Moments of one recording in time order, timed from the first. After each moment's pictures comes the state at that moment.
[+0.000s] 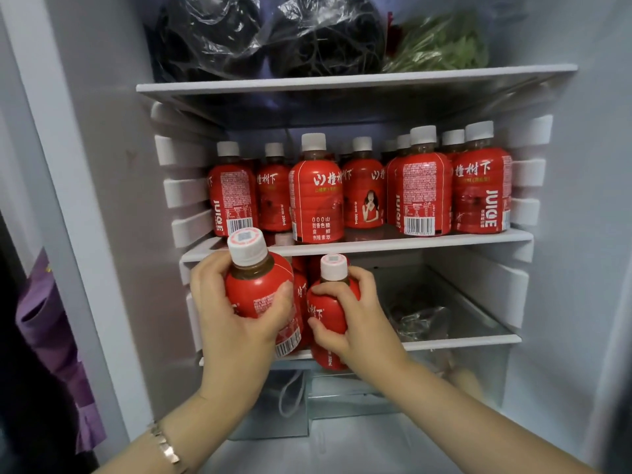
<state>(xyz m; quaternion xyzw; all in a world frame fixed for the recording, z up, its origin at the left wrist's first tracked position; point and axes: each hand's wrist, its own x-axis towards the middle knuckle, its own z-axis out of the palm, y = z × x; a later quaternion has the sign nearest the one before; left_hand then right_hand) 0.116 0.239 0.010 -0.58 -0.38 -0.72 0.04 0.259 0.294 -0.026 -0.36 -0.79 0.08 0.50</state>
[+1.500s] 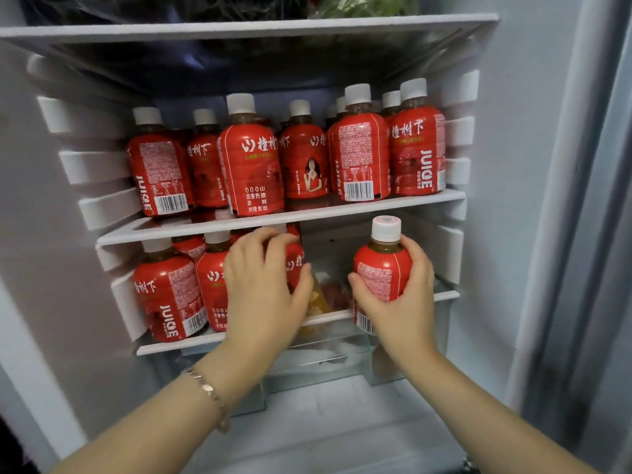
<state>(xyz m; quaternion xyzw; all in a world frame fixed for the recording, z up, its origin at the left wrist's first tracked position) 0.176 0.275 -0.008 -0.70 -0.49 -0.48 0.19 0.334 0.273 -0.044 -0.46 -0.55 0.12 0.69</state>
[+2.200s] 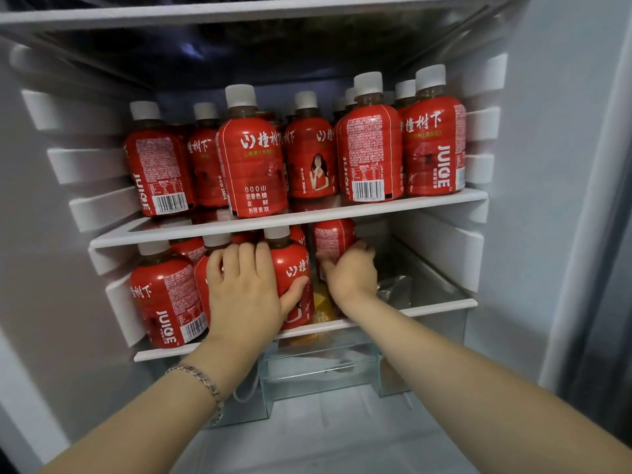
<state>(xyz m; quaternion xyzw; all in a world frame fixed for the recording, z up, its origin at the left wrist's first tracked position) 0.156 0.312 -0.021 -0.65 -0.57 -0.30 0.41 0.290 0.370 -0.023 -0.67 -0.55 0.18 0.46</state>
